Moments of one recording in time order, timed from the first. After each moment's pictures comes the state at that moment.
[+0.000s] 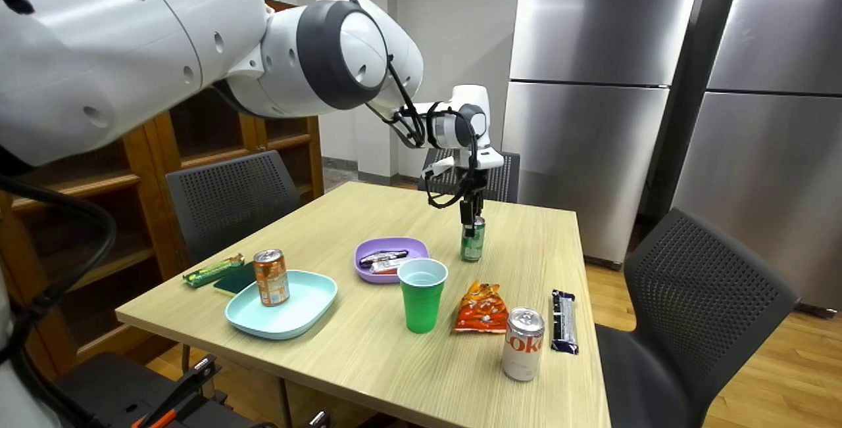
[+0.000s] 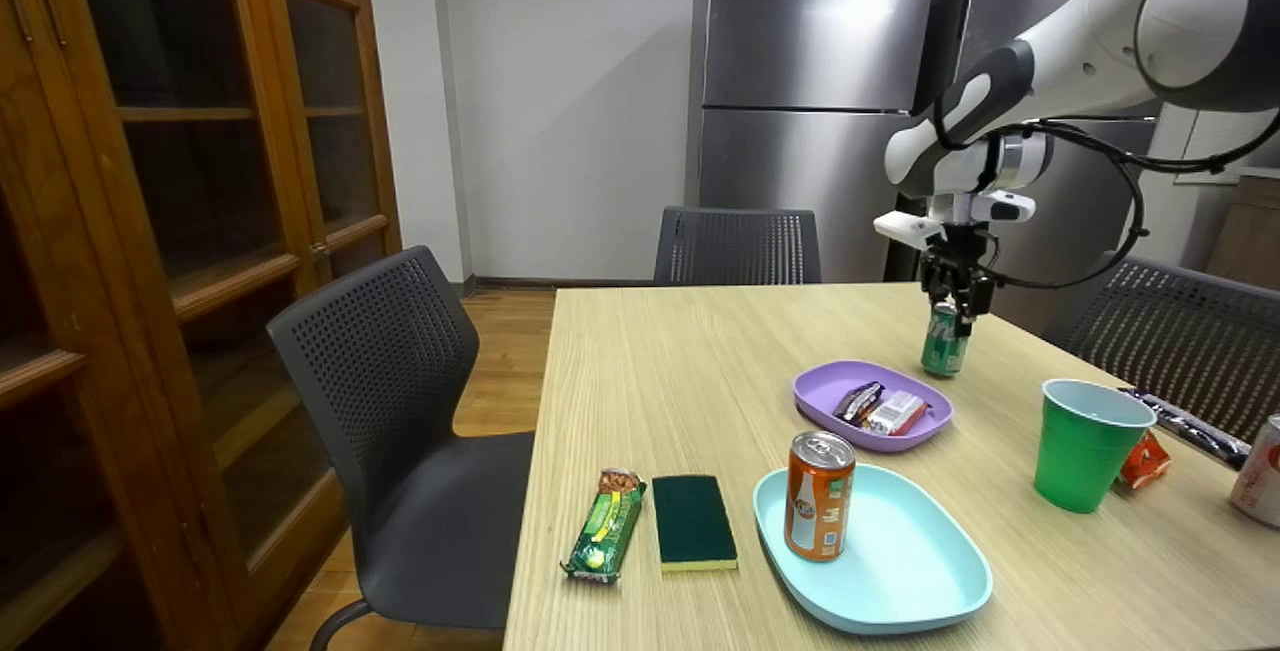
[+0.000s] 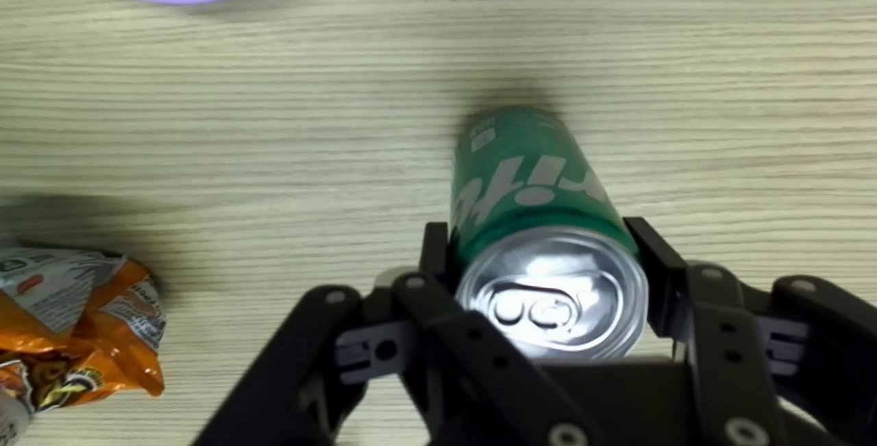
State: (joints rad) arm -0.06 1.15 -0.19 -0.92 0.05 2.06 1.33
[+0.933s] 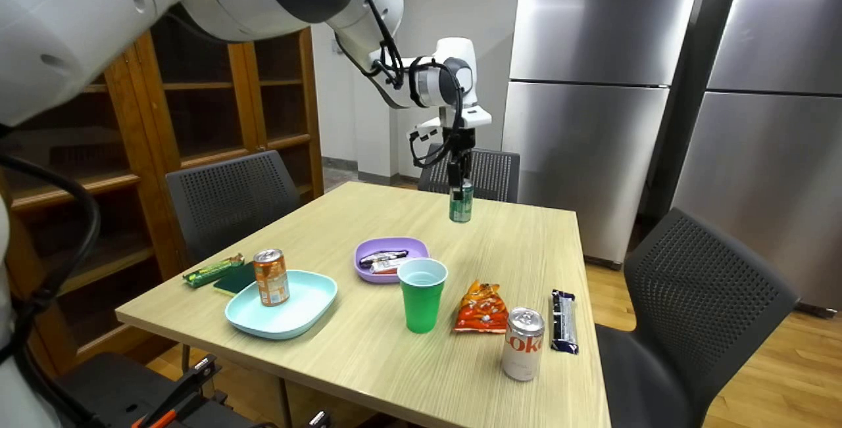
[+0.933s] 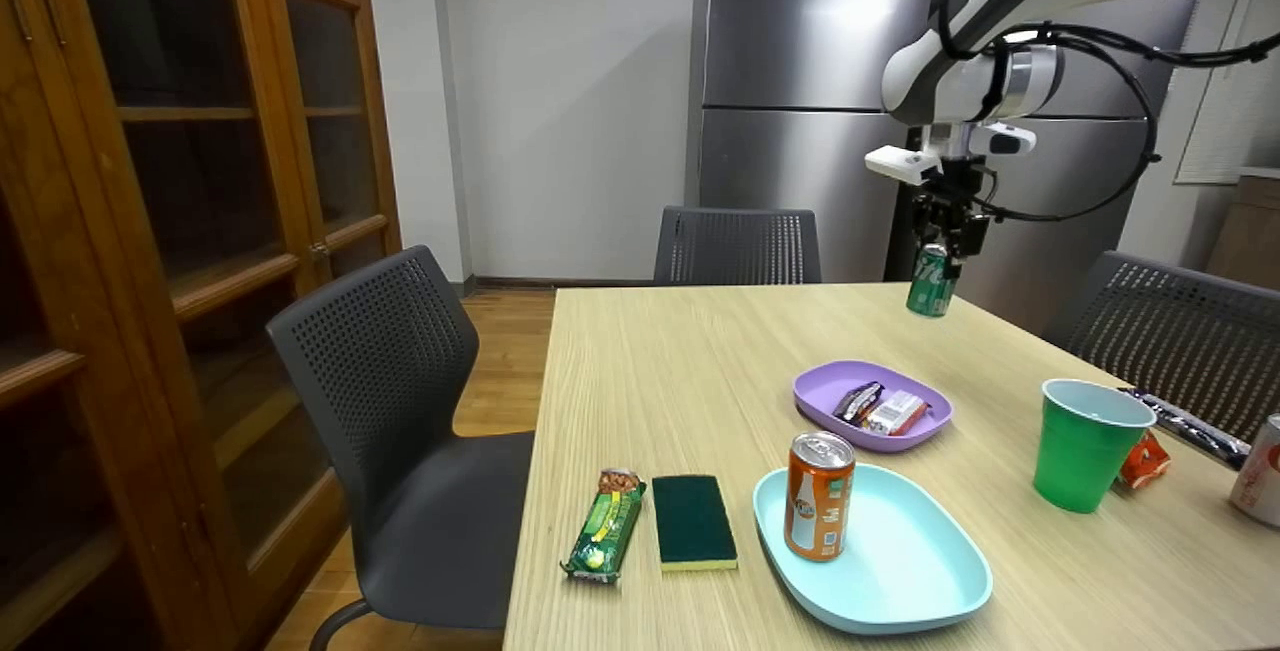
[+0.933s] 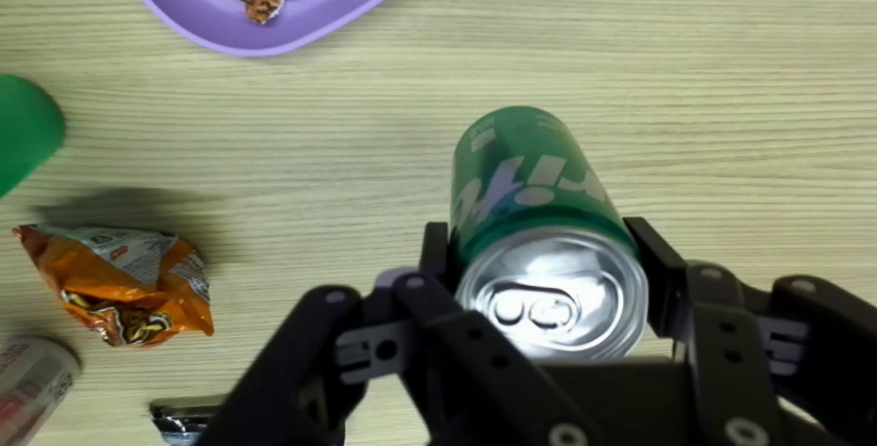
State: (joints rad) arm 0.00 0.87 -0.19 -1.20 0.04 2.14 1.32
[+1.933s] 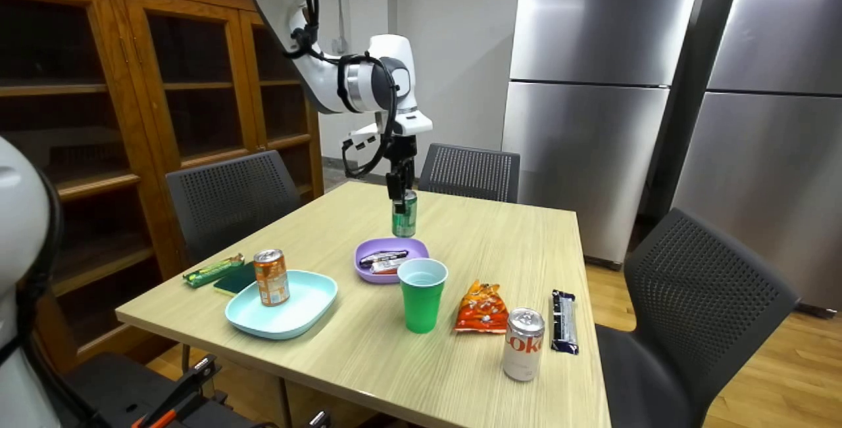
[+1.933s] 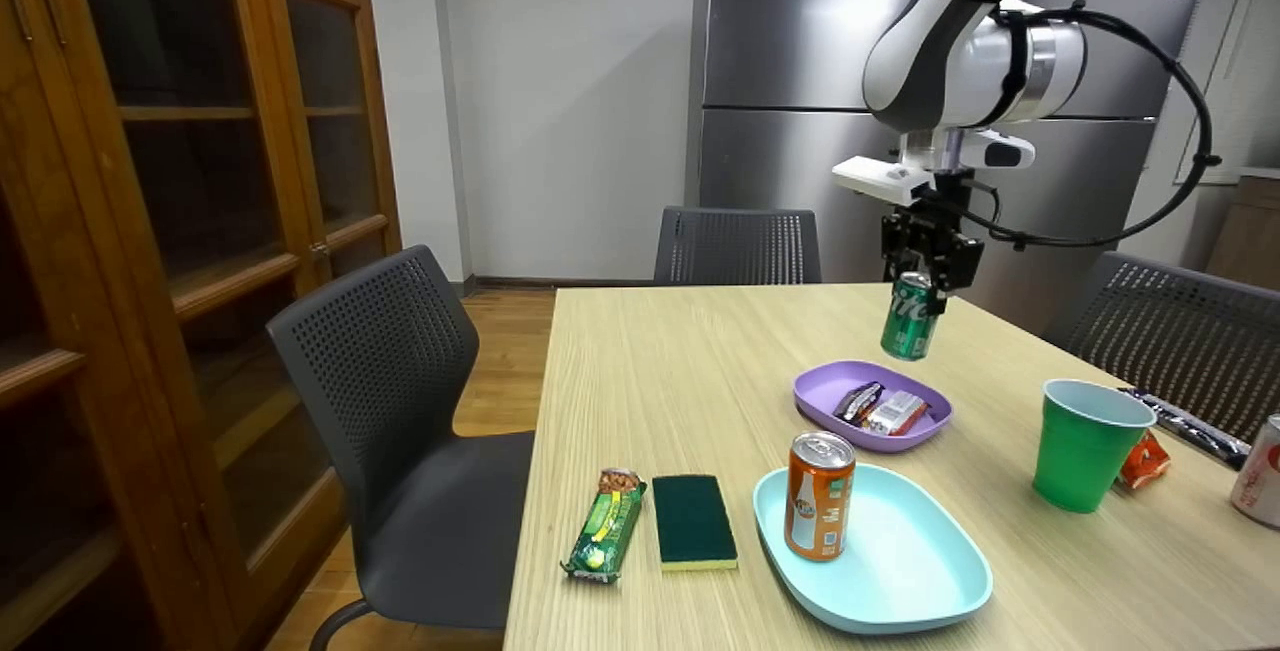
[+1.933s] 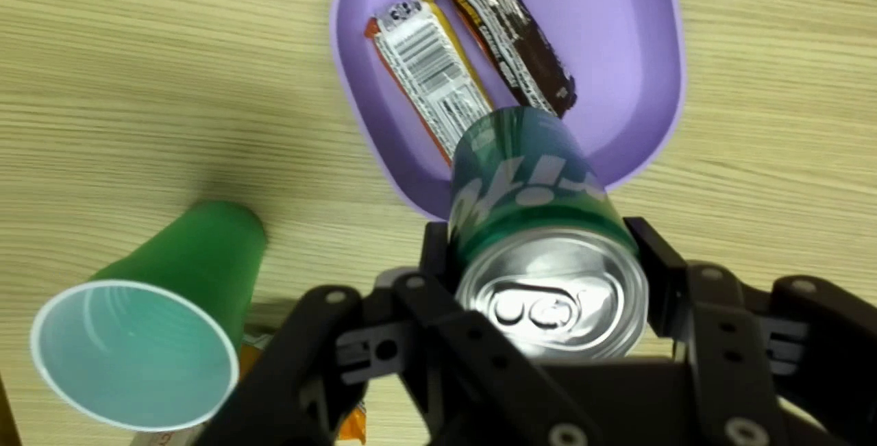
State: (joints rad) arm 0.17 0.47 -0.19 -1.90 -0.01 2.43 1.34
